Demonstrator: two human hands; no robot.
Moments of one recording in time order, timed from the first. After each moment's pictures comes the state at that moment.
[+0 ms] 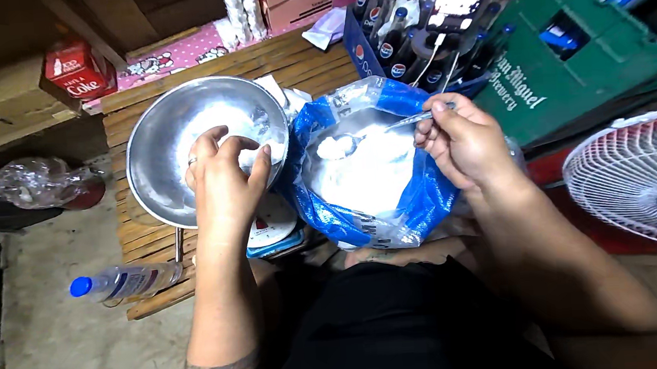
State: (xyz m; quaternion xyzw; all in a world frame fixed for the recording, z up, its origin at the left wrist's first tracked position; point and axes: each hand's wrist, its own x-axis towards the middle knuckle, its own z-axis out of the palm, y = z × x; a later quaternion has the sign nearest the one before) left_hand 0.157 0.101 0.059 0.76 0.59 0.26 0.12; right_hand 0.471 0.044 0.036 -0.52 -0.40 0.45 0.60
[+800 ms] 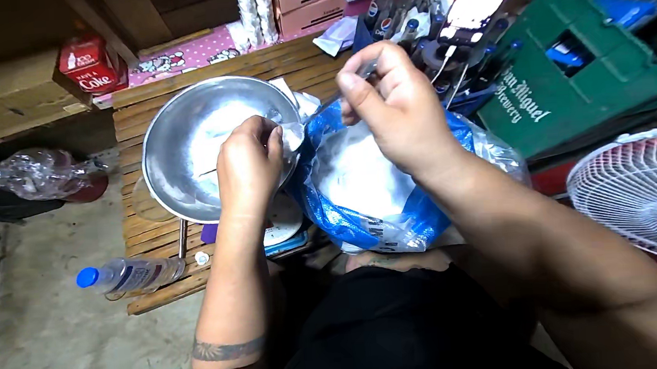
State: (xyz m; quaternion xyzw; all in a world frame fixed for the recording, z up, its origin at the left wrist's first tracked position) left_hand 0.173 0.118 0.068 0.75 0.58 0.29 0.15; right_hand 0.372 0.087 0.098 -0.44 -0.65 0.29 0.55
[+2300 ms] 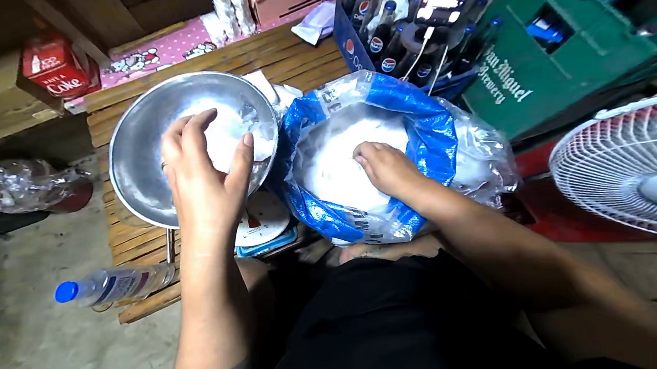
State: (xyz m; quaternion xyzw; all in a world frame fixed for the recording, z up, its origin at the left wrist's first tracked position) left_hand 0.154 0.095 0.064 0.74 0.57 0.34 0.11; right_hand 0.451 0.065 -0.046 -0.62 -0.75 0.13 0.18
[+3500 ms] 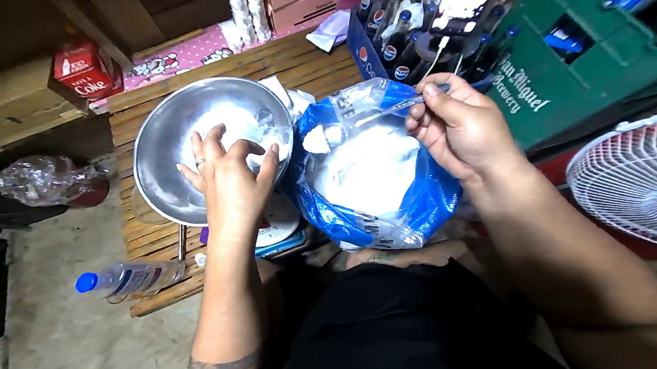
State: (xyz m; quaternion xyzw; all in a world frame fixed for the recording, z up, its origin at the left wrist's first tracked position) left_hand 0.164 0.099 0.056 0.73 0.62 0.25 0.09; right_hand 0.457 0.058 0.060 -0.47 -0.41 0.48 0.61
